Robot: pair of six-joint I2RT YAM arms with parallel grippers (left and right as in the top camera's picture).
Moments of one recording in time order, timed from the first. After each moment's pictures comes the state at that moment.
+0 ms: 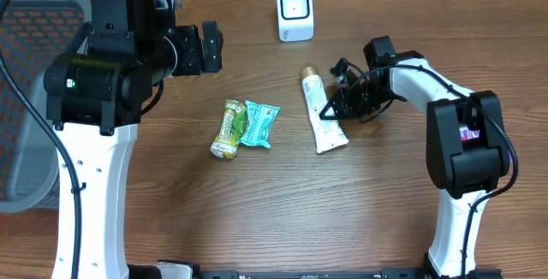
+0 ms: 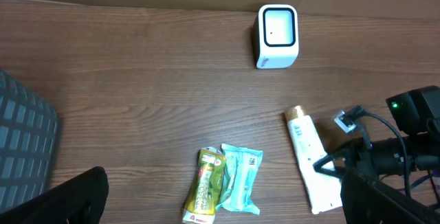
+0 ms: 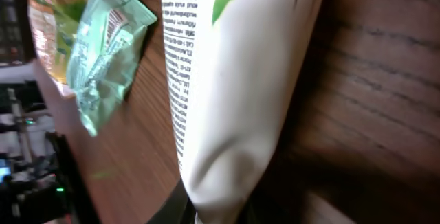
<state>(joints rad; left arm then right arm) -0.15 1.53 2.00 -1.26 0.02 -0.19 0.20 2.20 1.49 -0.81 -0.80 -0.15</state>
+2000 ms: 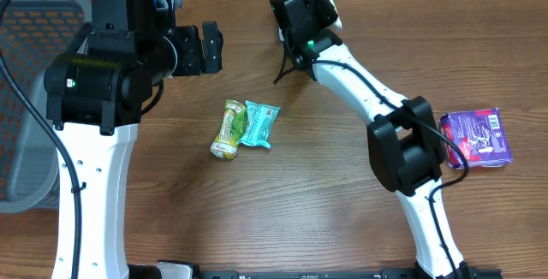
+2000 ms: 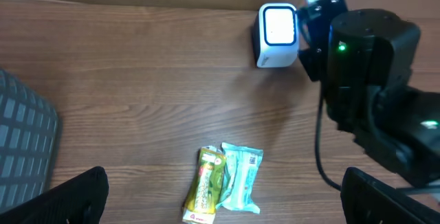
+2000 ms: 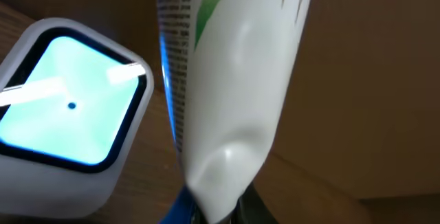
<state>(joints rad) -0.15 1.53 2.00 -1.26 0.02 -0.19 0.53 2.40 2.05 -0.21 0.77 -0.43</state>
